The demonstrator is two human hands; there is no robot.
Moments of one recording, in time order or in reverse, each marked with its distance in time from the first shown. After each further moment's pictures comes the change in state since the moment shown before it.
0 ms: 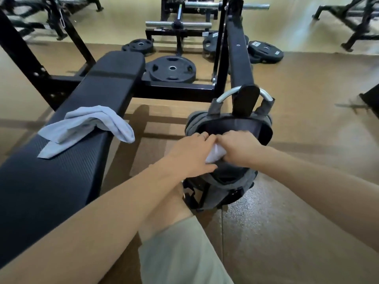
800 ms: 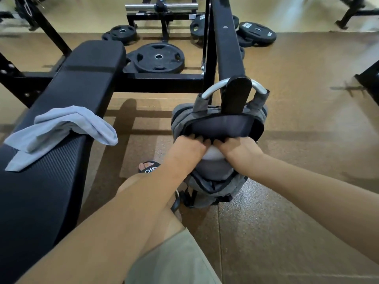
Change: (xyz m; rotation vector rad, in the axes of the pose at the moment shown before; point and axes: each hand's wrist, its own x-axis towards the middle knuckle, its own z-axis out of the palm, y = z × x) left_hand 0.059 -0.006 0.055 0.349 -0.039 0.014; right_hand 0.000 0.024 0.048 -0.016 0.026 0.048
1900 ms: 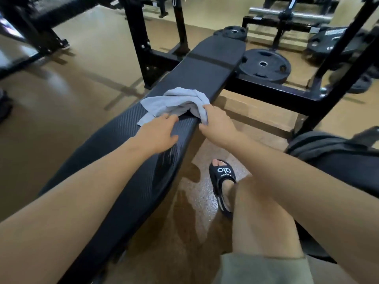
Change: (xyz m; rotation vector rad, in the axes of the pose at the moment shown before) left_hand -0.253 -0.236 0.030 -0.466 -0.160 -0.756; right_hand 0.190 -0.278 -0.086 0.710 0.133 -0.193
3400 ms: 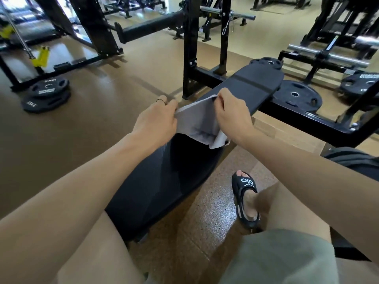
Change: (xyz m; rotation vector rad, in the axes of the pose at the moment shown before) left_hand -0.163 -0.055 -0.080 -0.025 0.412 -0.244; right_hand -0.063 -0.161 -0.030 0.137 0.226 -0.229
